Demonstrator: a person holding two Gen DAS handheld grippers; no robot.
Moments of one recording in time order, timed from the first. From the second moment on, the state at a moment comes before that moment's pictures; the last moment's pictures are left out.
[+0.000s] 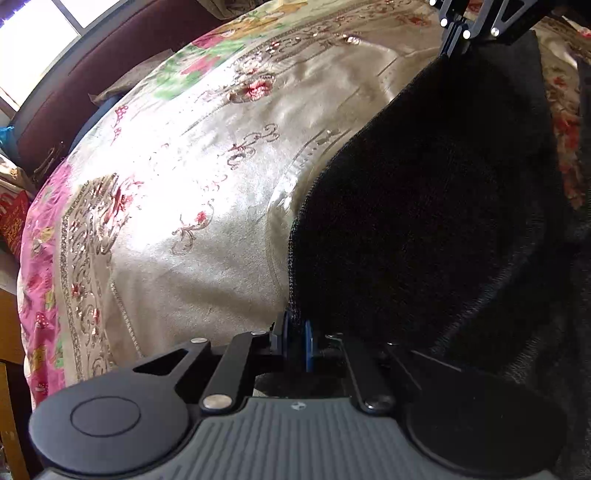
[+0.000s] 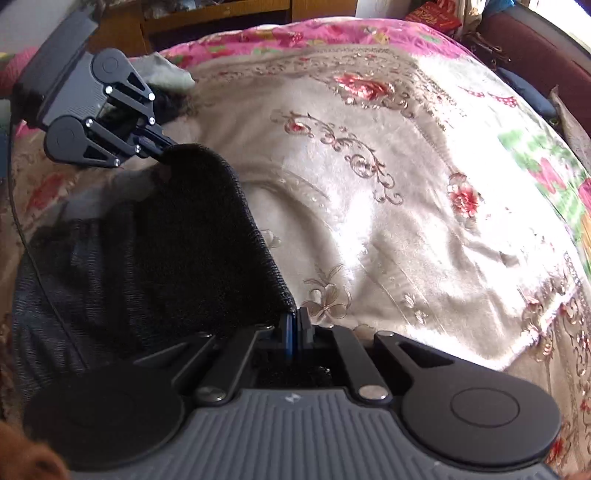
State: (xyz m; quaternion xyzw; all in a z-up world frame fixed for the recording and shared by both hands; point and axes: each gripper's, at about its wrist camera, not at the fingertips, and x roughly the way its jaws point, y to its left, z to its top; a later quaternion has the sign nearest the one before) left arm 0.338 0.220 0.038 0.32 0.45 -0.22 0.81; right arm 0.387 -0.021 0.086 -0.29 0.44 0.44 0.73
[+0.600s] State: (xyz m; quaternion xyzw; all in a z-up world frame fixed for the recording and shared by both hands) left arm 0.099 0.173 0.000 0.30 0.50 -0.16 0.80; right arm 0.121 -0.039 0.016 -0.25 0.56 0.43 0.66
